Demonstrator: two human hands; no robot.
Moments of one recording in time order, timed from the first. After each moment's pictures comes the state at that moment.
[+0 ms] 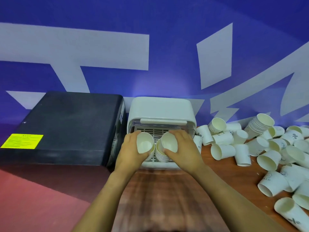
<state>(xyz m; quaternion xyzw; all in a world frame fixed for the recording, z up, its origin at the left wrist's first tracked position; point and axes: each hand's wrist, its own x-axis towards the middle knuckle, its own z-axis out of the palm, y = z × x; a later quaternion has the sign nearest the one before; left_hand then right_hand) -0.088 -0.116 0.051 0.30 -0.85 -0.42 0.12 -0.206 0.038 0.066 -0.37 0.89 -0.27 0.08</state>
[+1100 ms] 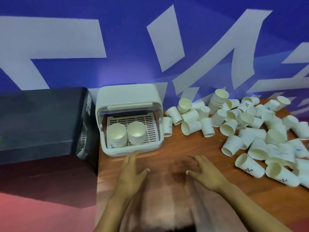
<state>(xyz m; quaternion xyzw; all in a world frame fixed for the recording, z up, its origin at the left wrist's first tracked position) -0.041 -0.004 0.009 0.22 -0.87 -0.45 0.03 -0.162 0.241 0.028 -0.20 0.92 -0.22 0.24</state>
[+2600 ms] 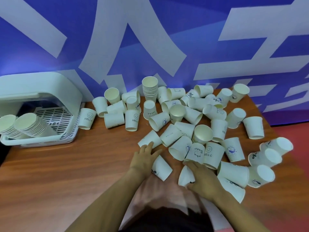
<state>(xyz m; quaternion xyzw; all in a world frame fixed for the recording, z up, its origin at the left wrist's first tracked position) -0.291 0.382 -0.024 0.06 -0.98 -0.02 -0.21 -0.351 0.610 -0.039 -0.30 0.90 -0.14 0.27</state>
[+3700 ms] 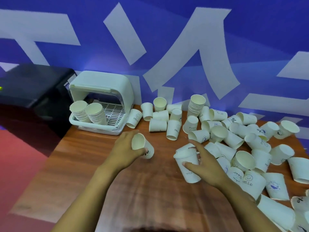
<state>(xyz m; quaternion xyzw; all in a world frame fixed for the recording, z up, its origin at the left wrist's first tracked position) -0.159 0.240 0.073 0.33 -0.86 -0.38 0.08 -0.325 0.465 0.046 -0.33 0.82 -0.39 0.25</state>
